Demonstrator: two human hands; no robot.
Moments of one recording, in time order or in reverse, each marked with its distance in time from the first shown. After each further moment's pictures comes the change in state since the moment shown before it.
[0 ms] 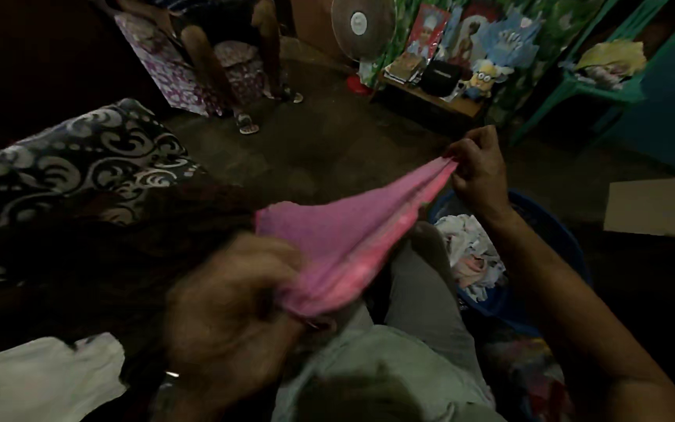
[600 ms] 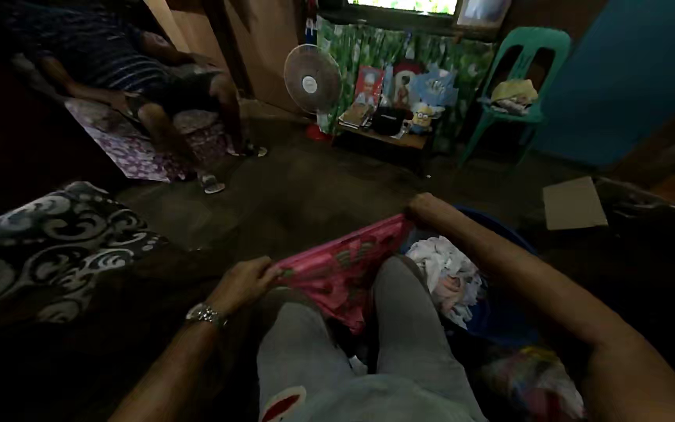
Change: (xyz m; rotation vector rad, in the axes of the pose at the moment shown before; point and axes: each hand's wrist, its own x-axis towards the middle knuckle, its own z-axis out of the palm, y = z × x) left_hand 0.033 -0.170 0.011 0.510 -0.837 -0.706; right_hand 0.009 0.061 -0.002 -0.310 -0.936 0.156
